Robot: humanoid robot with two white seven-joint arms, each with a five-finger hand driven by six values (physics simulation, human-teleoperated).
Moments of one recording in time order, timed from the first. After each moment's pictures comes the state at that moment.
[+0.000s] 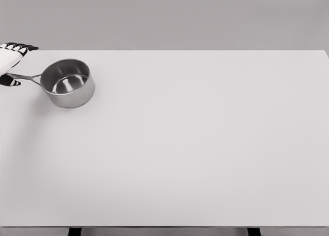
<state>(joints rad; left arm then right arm) -0.69 0.62 -0.17 -0.73 -1.00 -0.61 -0.08 0.04 0.00 -0.11 0.08 -0.06 -0.22 -0.32</state>
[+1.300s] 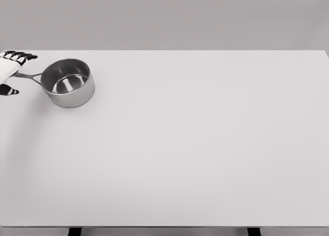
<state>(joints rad) -0.56 0.68 -0.16 -0.88 -0.92 -0.61 -0.07 0.04 0.00 -0.11 0.08 -0.06 -0.22 -0.32</state>
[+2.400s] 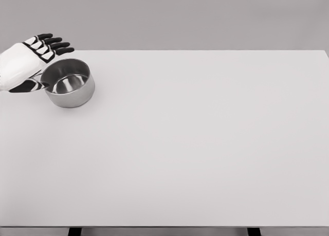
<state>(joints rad) -0.30 0.86 -0.18 -1.58 -0.59 -0.61 -0.08 0.04 0.00 -0.11 0.08 -0.06 -0.22 -0.32</state>
